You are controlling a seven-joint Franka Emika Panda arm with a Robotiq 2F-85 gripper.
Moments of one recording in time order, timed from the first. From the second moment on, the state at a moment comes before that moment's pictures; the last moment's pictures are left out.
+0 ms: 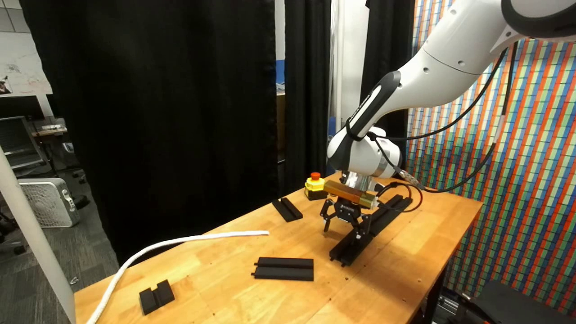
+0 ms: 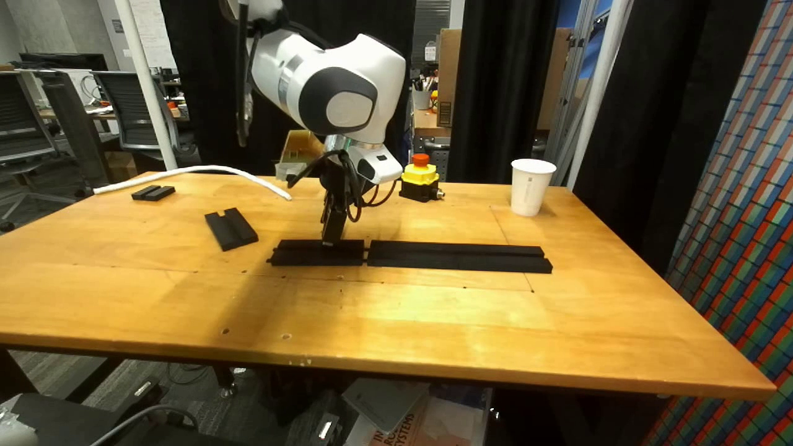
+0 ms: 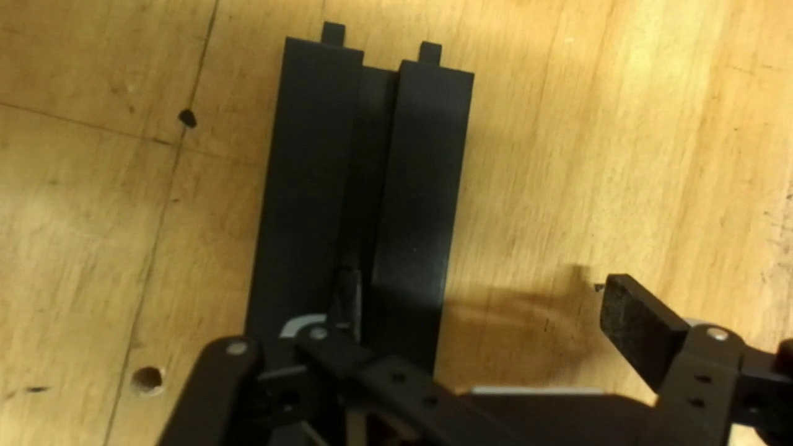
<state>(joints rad) -0.04 0.31 0.01 -2.28 0.58 2.50 0.63</state>
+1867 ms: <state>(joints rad) -0.04 0.33 -0.04 -2.27 0.58 2.60 0.91</state>
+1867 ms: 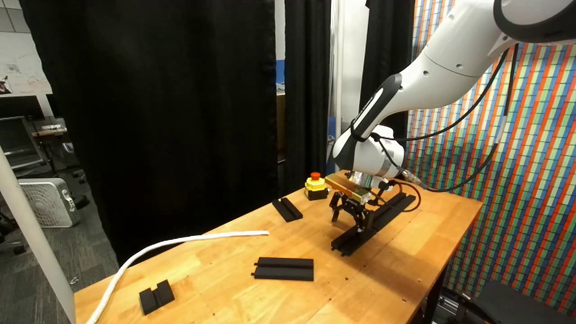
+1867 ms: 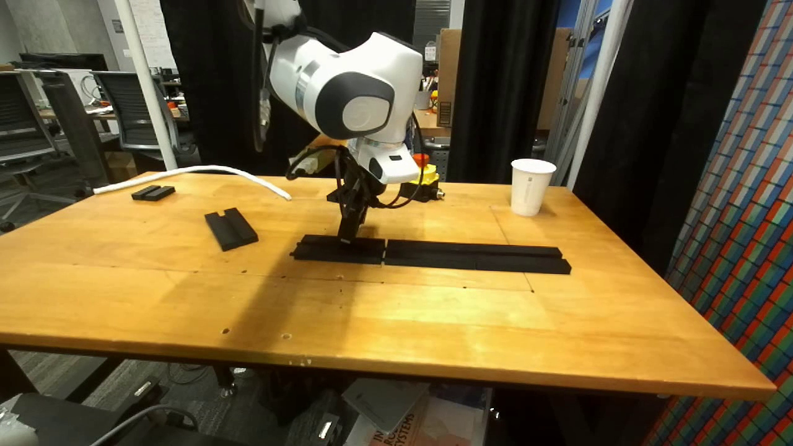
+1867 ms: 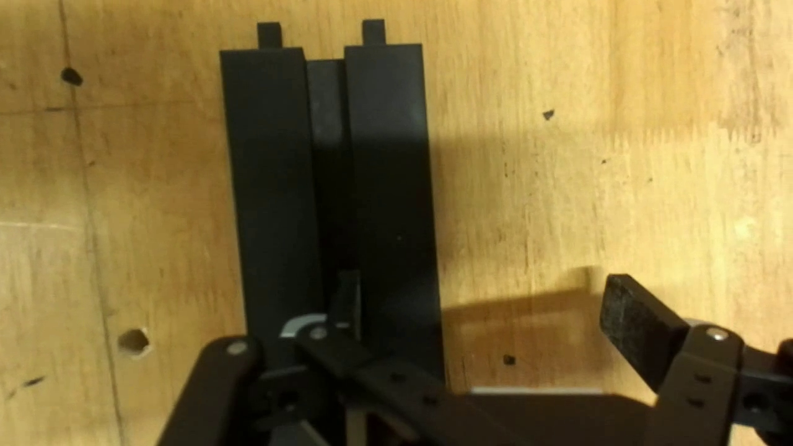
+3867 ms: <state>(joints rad) -0.07 0.33 -0.06 -2.27 0.58 2.62 0.71</state>
